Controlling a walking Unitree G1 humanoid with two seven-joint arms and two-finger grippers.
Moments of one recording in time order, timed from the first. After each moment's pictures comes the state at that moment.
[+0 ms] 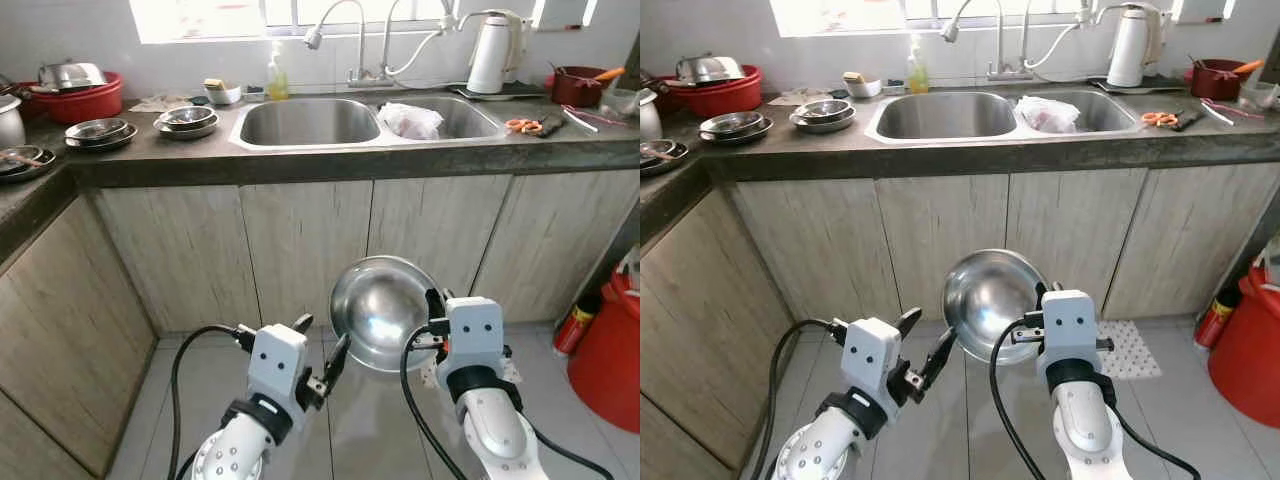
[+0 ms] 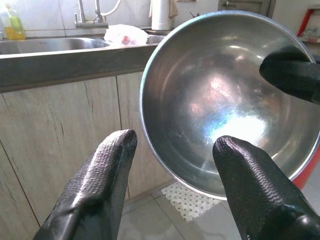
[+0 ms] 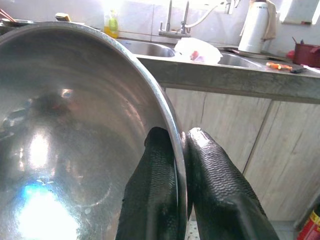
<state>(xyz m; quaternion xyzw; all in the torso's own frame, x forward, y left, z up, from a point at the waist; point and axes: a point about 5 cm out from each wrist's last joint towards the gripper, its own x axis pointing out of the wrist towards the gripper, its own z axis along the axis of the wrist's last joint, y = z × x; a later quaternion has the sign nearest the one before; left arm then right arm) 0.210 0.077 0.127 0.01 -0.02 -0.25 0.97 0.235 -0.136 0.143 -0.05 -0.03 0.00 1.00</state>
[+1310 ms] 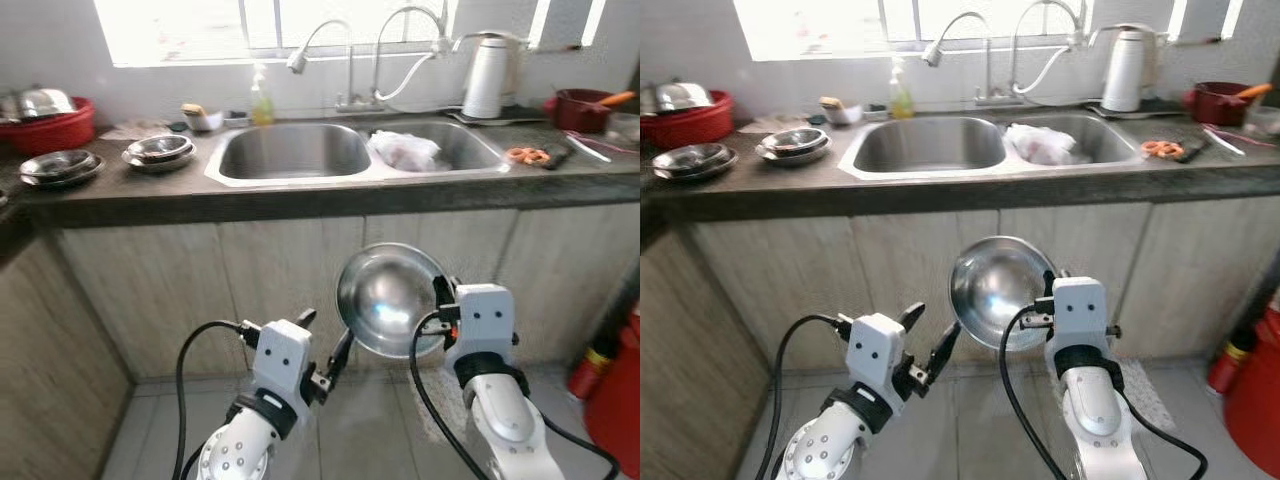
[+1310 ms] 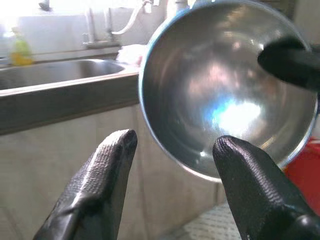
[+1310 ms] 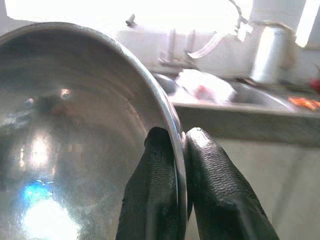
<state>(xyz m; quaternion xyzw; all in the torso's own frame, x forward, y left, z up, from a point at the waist) 0.216 0.074 0.131 0.02 -0.04 -0.25 0.97 0.251 -0.141 0.160 -0.05 -0.06 0.00 1.00</state>
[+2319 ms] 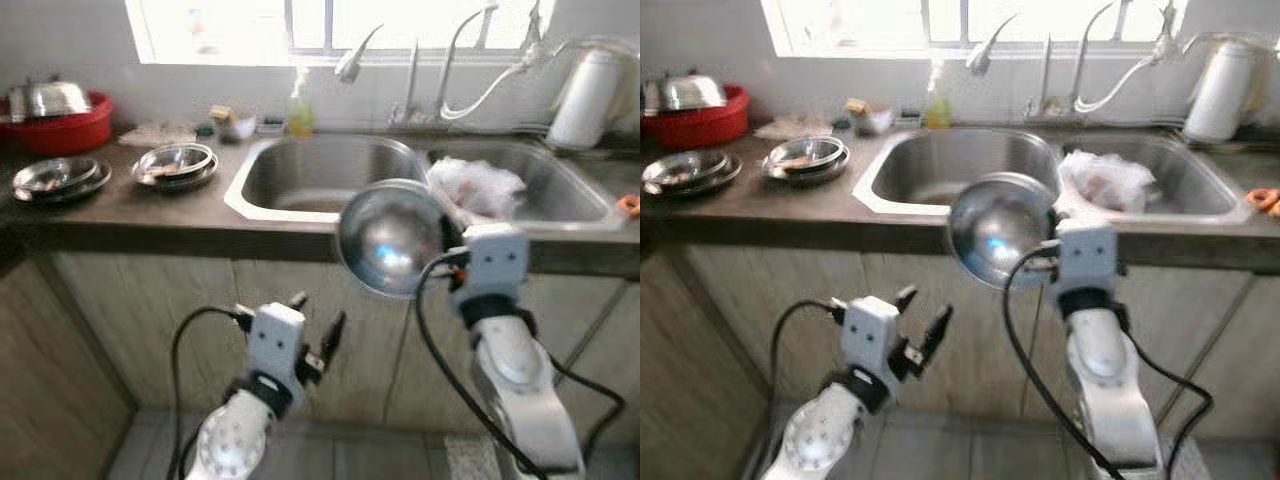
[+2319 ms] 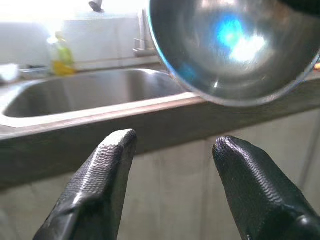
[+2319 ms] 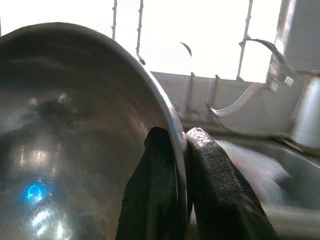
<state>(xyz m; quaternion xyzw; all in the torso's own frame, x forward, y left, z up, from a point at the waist) 0.228 0.078 0.138 0.02 -0.05 -0.24 0.97 0.277 -0.150 0.212 -0.05 -0.16 -0.01 0.99</state>
